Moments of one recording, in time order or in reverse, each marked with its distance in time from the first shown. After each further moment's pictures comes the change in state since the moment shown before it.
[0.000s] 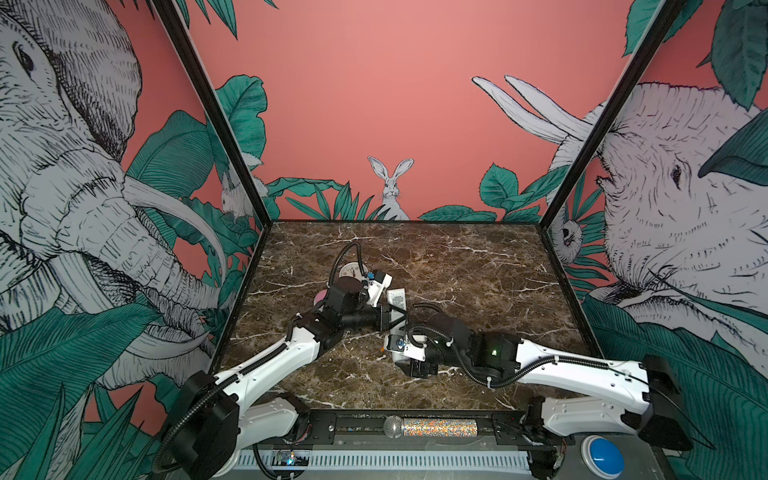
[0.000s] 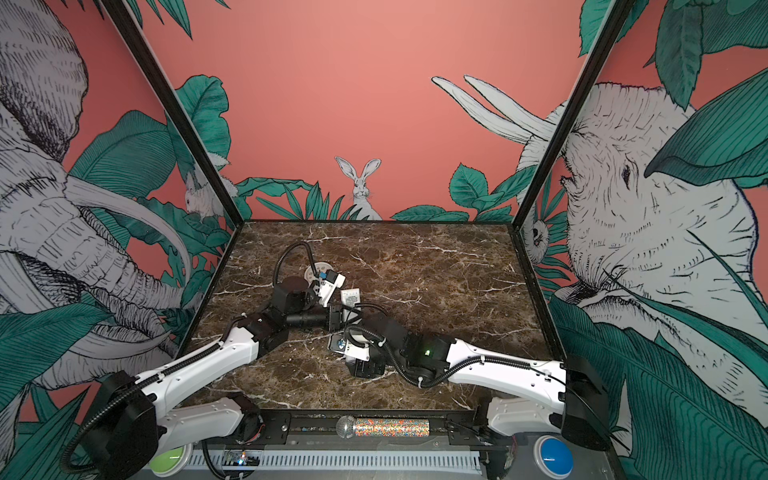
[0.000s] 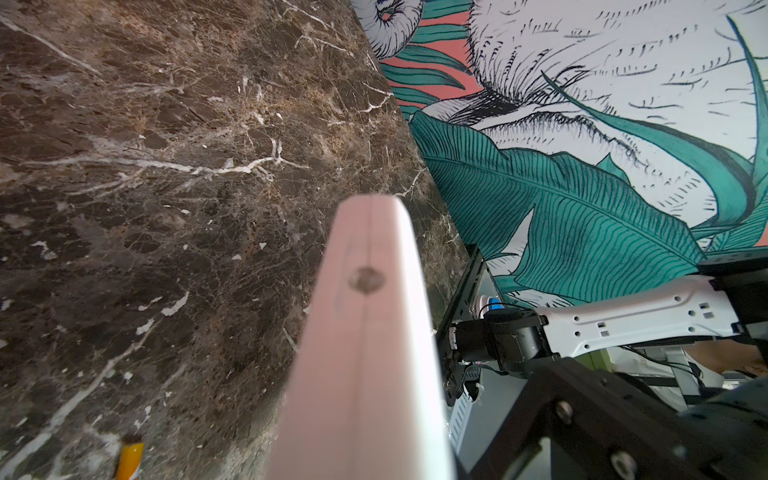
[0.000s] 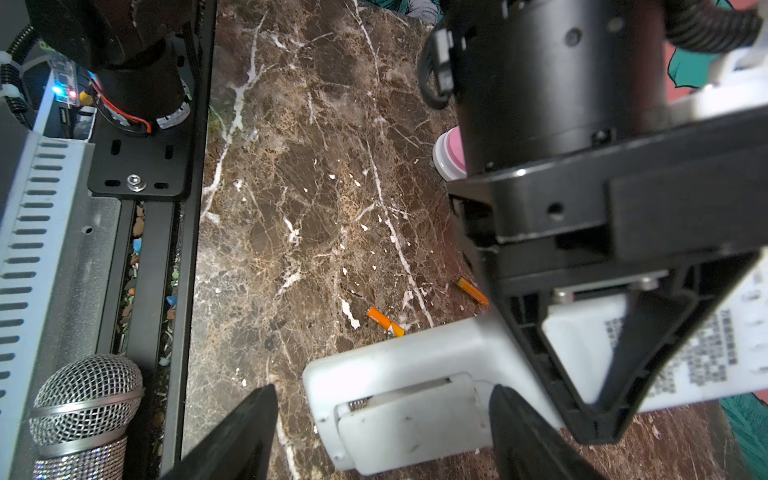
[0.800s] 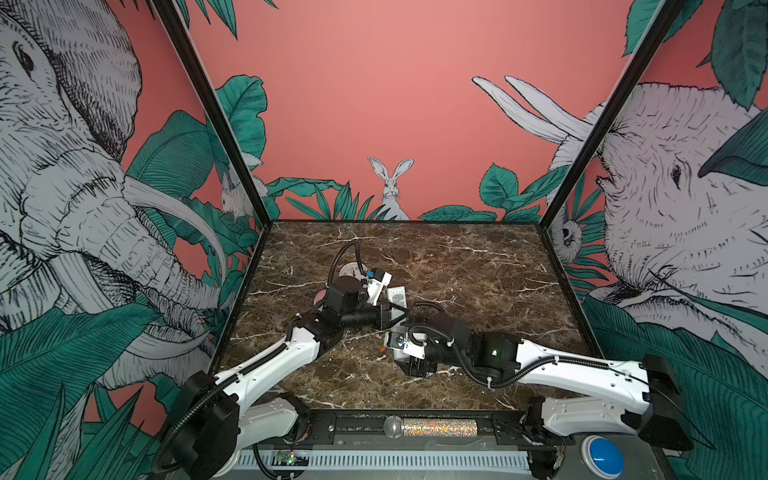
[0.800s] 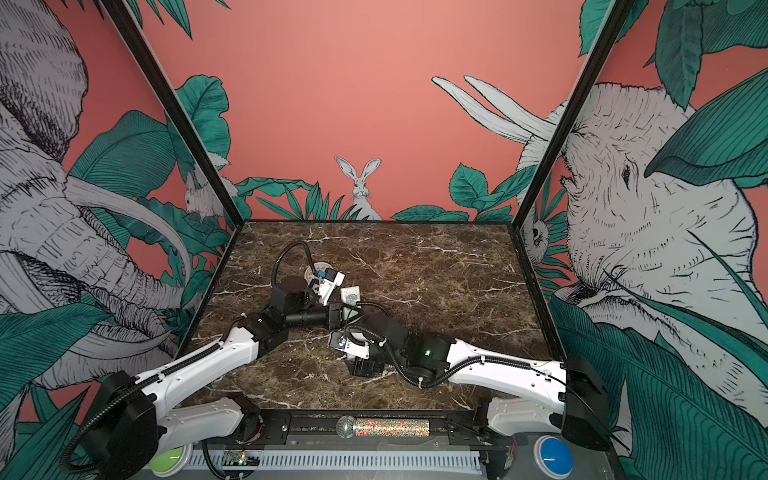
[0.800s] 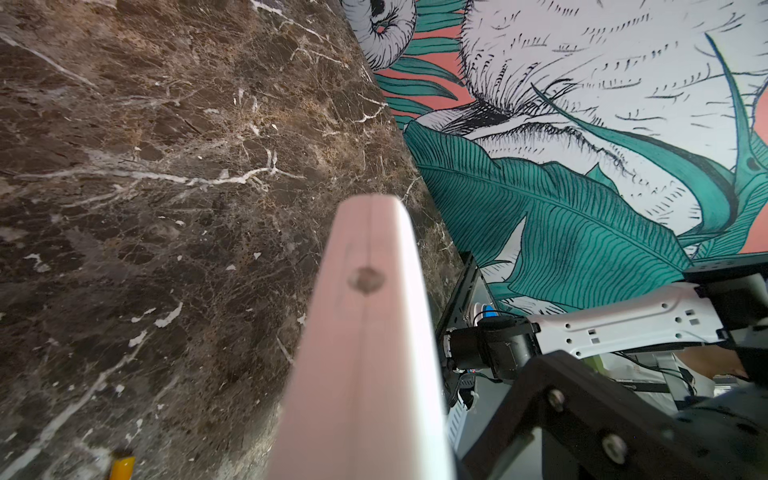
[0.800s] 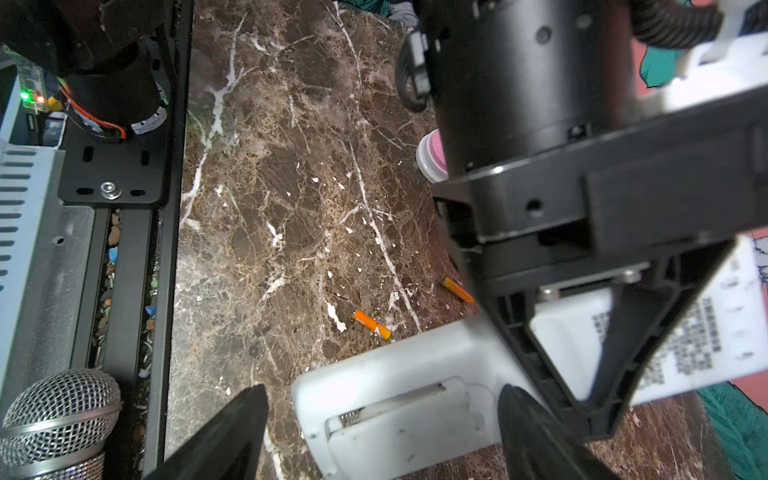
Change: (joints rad) left arm 0.000 0.000 -0.003 0.032 -0.005 -0.021; right arm 0.000 -0.006 -0.010 0.031 0.041 0.008
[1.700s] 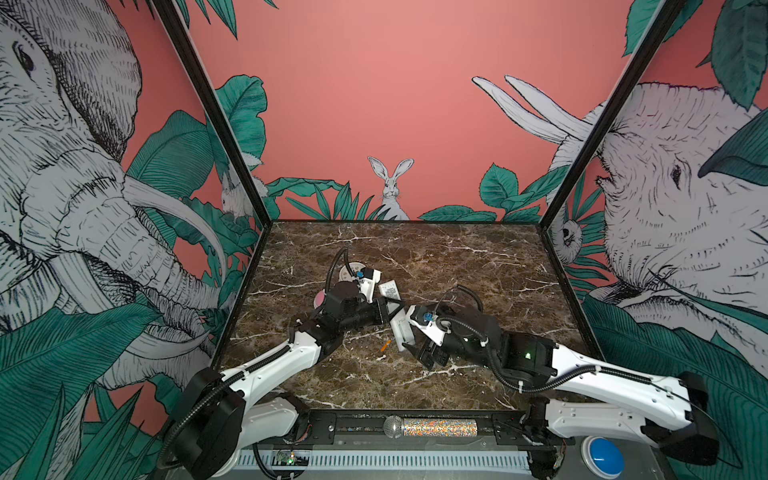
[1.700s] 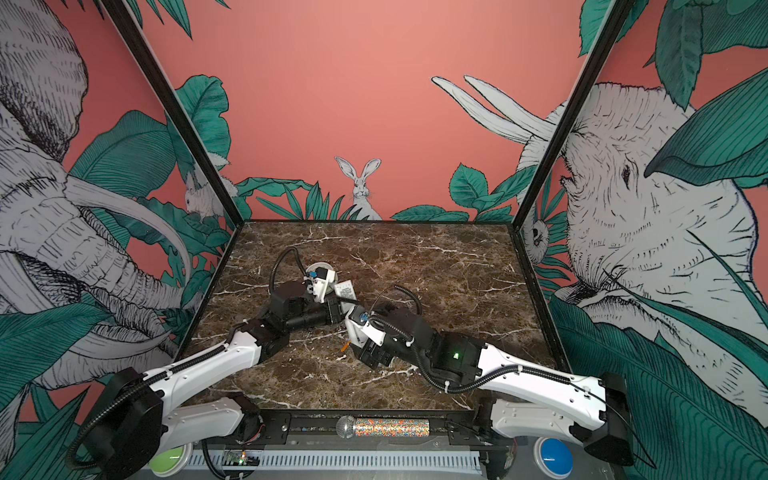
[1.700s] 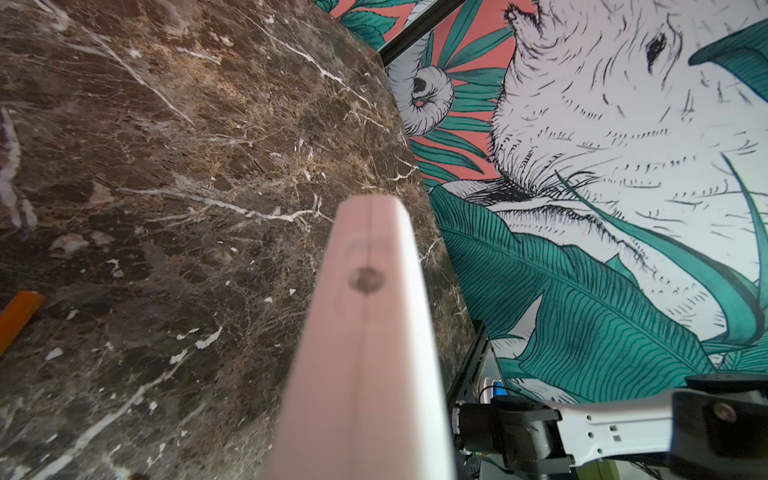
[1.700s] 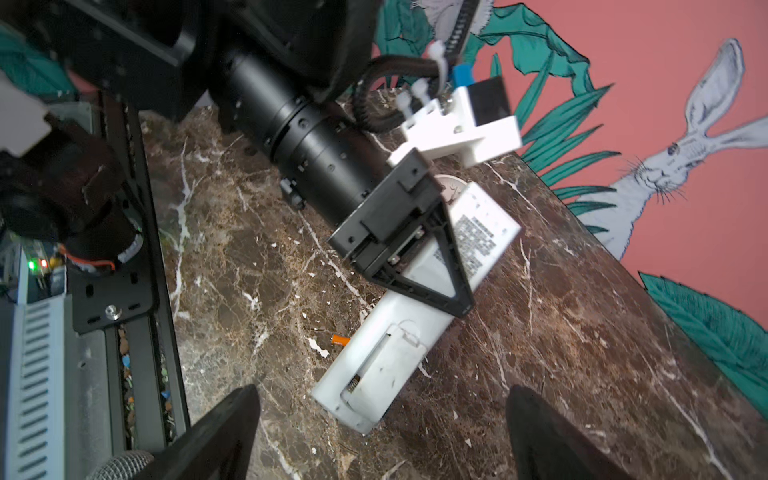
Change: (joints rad) left arm 0.002 0.025 -0.089 0.208 -0.177 -0.190; right arm -0.028 -0.176 0.064 -0.101 0.145 0.346
